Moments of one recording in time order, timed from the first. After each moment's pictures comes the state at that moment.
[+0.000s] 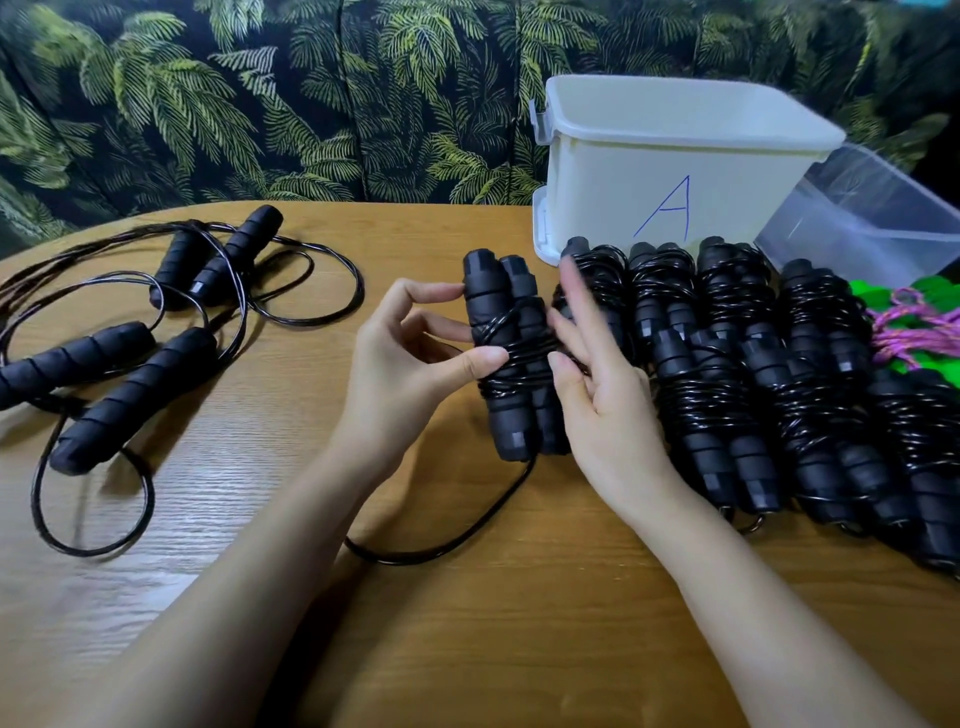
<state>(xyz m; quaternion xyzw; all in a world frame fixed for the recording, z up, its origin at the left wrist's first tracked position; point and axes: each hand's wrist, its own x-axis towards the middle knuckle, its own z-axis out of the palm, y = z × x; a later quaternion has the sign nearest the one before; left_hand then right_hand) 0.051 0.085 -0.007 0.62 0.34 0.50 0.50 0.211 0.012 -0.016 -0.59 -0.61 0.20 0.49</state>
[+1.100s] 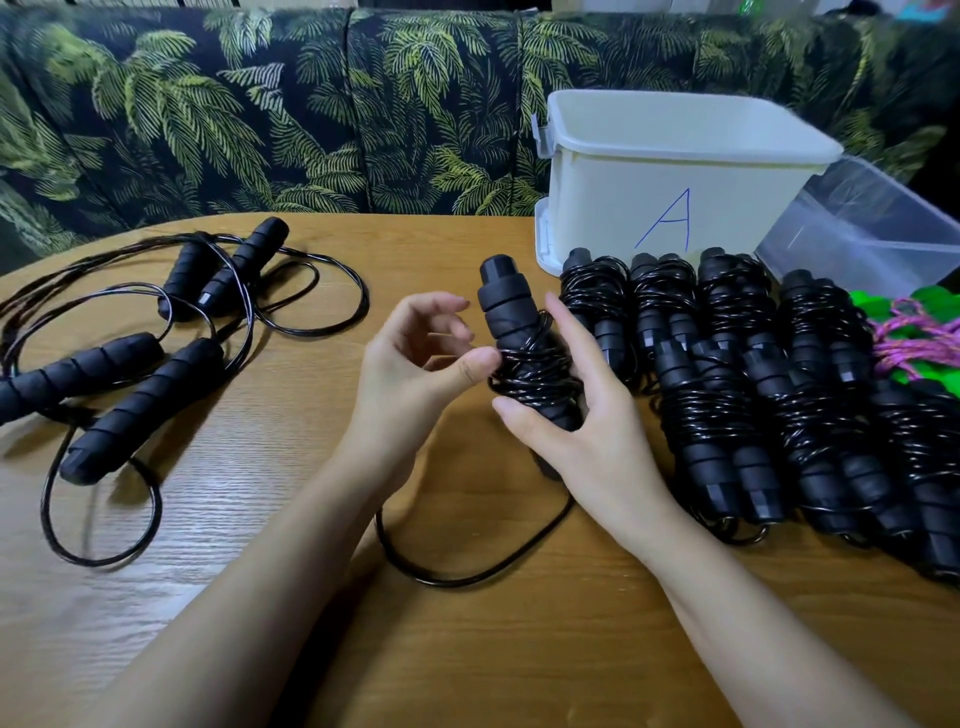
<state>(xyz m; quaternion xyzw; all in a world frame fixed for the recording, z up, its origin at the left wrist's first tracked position) 0.051 0.088 -0.013 0.60 0.29 0.52 0.54 0.195 0.004 -0.008 -0.54 -0.56 0.31 0.54</state>
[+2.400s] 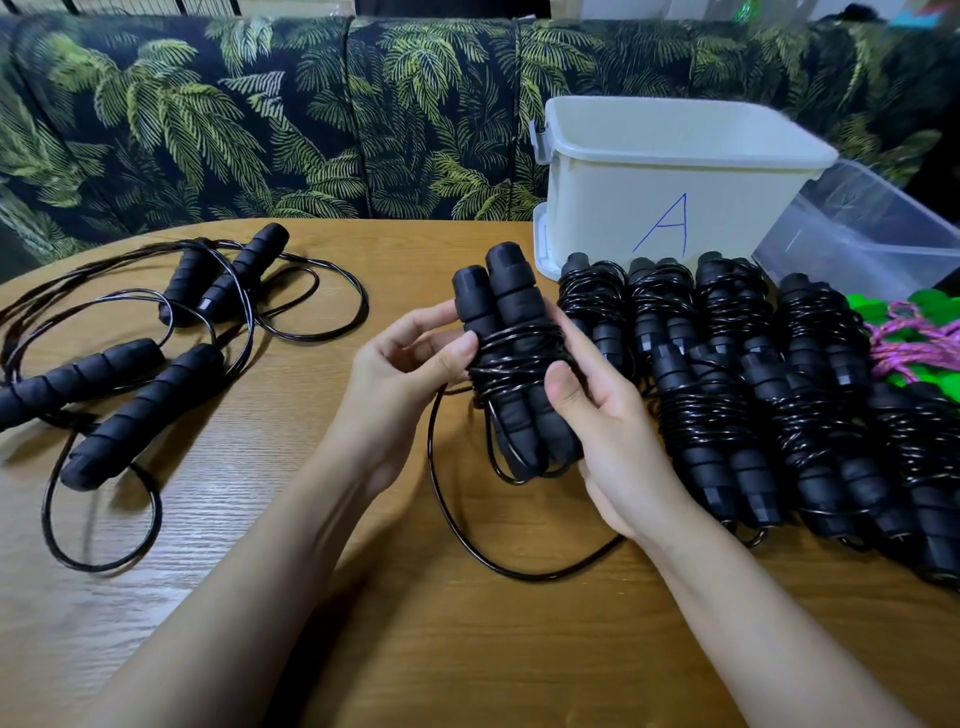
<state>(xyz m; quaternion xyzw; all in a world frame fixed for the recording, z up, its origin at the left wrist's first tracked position) 0.048 0.087 -0.002 0.50 0.29 0.49 0.66 0.206 0.012 -0.013 -0.43 -0.50 0.45 0.60</state>
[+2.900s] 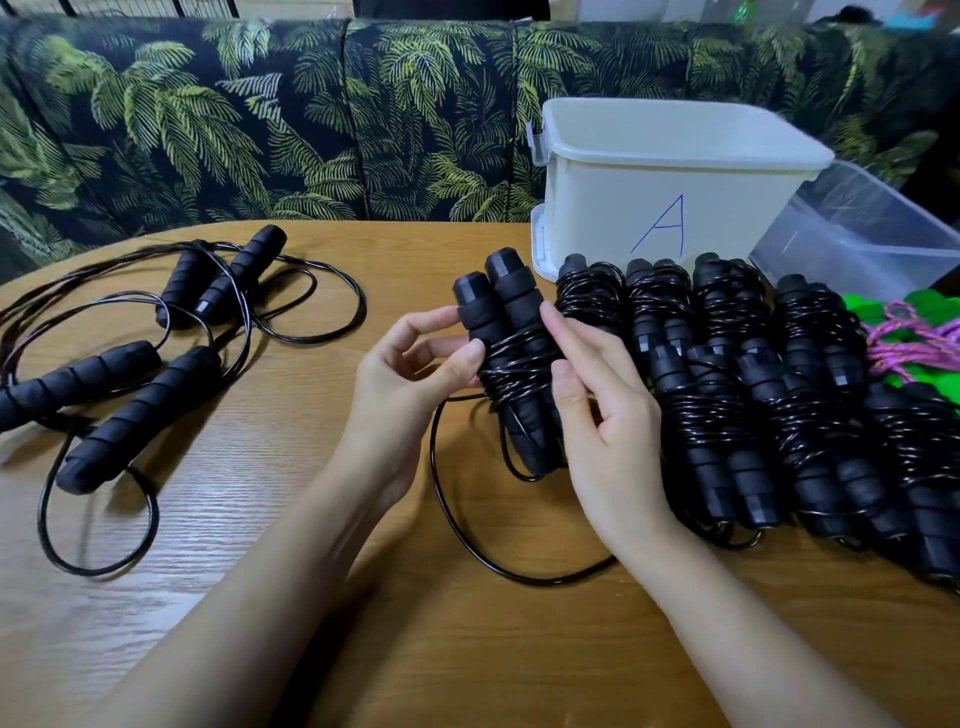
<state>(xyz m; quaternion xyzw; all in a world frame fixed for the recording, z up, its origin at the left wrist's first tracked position) 0.055 0.079 -0.005 0.50 0.30 0.51 0.63 0.202 0.008 -0.019 -0.57 -0.58 0.09 0.57</state>
